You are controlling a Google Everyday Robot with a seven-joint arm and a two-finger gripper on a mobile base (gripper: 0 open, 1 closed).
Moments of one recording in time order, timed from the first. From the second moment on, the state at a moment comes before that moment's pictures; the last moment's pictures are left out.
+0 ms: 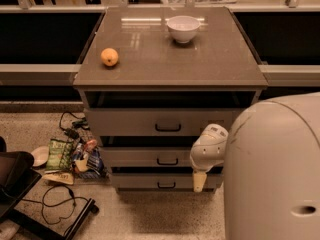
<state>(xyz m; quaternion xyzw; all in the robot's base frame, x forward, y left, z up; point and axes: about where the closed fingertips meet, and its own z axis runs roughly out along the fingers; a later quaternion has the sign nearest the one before) 0.575 -0.158 0.451 -0.67 0.73 -0.09 0.11</state>
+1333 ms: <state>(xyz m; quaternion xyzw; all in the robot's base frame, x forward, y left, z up) 0.615 -0.175 0.407 -0.62 0.77 -0.10 0.13</state>
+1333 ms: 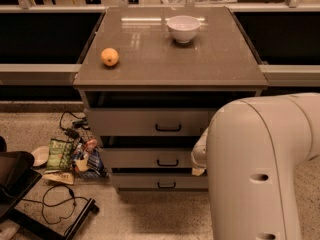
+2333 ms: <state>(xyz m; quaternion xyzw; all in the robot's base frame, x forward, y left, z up) 0.605 -0.189 0.420 -0.61 0.77 -0.10 0.12</state>
